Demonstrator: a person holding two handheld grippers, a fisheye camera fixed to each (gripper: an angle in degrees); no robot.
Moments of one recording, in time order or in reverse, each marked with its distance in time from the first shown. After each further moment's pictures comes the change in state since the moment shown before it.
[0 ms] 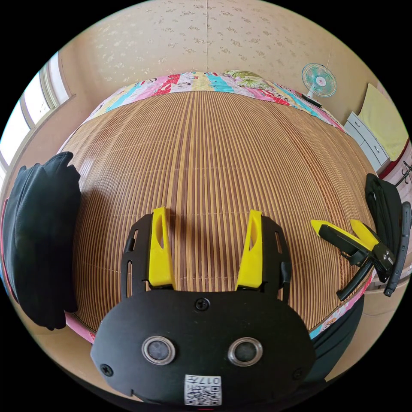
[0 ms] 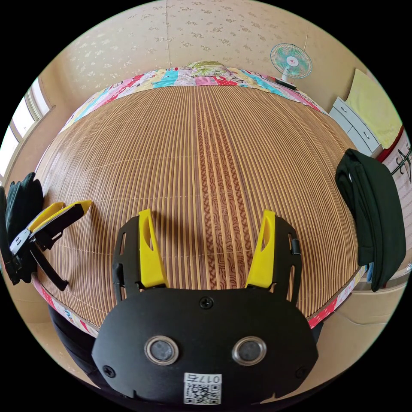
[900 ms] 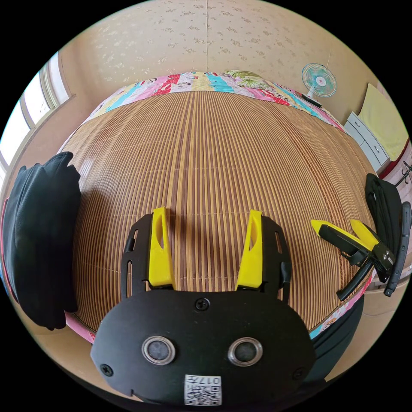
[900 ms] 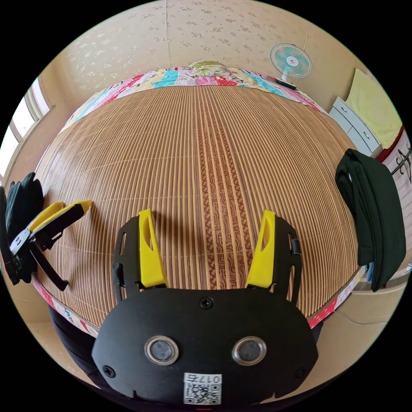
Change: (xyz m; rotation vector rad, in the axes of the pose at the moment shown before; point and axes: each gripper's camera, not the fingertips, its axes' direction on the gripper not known) left arm 0.018 -0.008 0.007 0.001 0.001 -0.003; right arm -0.016 -0.002 0.001 0.000 0.000 0.003
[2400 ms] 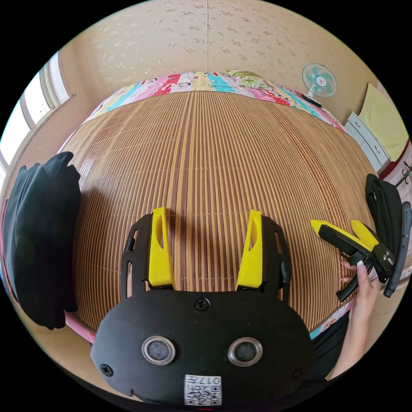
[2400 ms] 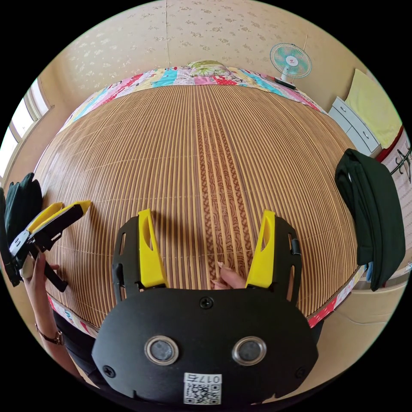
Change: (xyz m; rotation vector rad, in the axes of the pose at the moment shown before) left arm 0.058 -0.067 0.002 0.001 0.004 -0.013; right arm -0.039 -0.063 -0.030 -0.002 0.004 0.009
